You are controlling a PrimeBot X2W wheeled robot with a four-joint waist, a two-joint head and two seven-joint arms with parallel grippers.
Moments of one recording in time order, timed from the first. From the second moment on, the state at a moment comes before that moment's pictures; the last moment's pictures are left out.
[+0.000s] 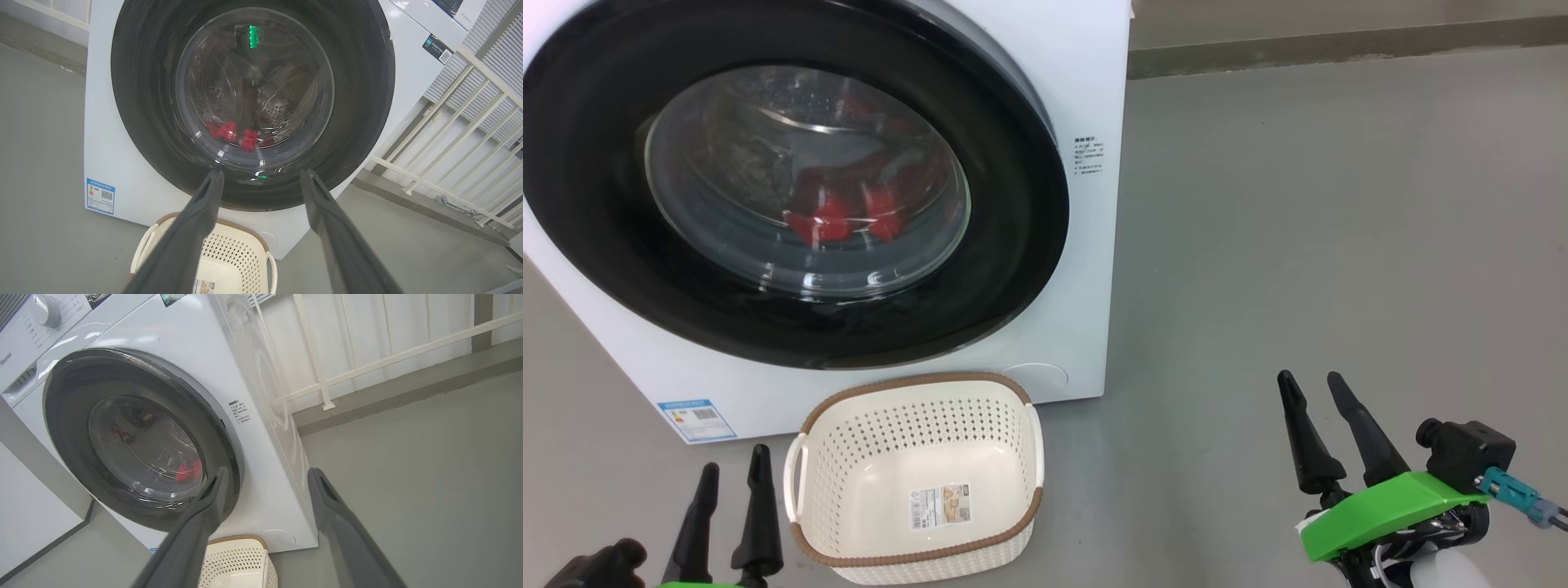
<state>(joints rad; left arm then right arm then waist) -0.02 0.02 0.13 0.22 -0.56 -0.12 -0.16 -0.09 -0.03 0.05 0.28 0.59 0.13 -0.16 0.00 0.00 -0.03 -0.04</state>
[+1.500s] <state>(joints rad) 0.00 0.03 0.14 0.16 -0.18 -0.12 -0.25 -0.11 -0.04 0.09 0.26 0.22 0.13 -0.25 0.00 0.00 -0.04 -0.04</state>
